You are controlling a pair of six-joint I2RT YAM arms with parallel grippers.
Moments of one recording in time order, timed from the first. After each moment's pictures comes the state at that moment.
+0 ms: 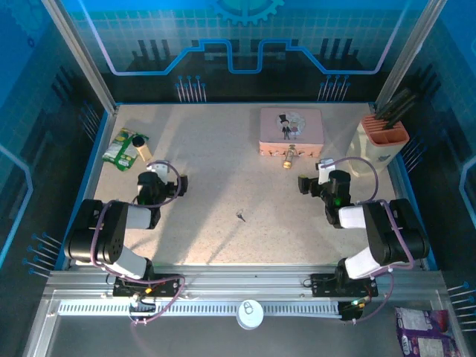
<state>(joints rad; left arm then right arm) -0.01 1.53 0.34 0.72 0.02 -0.04 0.09 1.52 0.36 0.68 -0.01 -0.05</state>
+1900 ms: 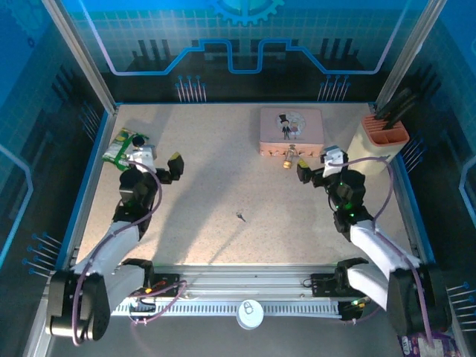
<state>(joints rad) -0.04 0.95 0.42 0.41 0.06 -0.23 0.16 0.96 0.41 0.46 -0.10 -0.04</state>
